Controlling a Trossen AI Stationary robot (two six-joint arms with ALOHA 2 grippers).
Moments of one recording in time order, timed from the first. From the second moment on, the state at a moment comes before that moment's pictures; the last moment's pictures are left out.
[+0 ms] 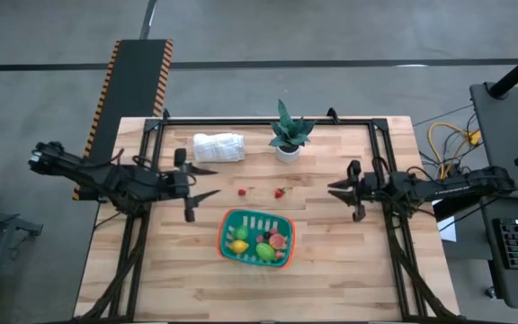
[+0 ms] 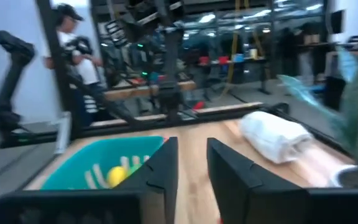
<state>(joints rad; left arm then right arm) -0.34 0.87 0.88 -0.22 -0.58 0.19 0.07 0.43 0.01 0.51 0.11 0.10</state>
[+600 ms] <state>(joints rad) -0.34 0.68 0.63 0.04 -0.67 0.30 0.00 0.92 0.44 0.22 0.44 -0.08</state>
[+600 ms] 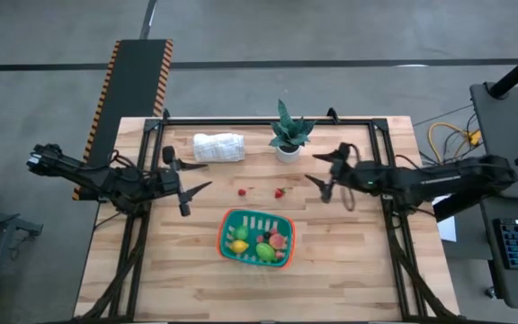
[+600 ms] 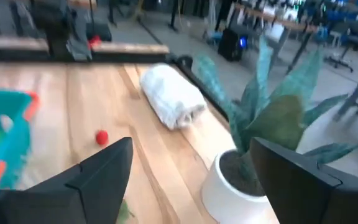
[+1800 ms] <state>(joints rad) -0.34 0.80 0.63 0.04 -0.67 0.27 -0.21 1.71 0.63 0.38 -0.03 -0.14</state>
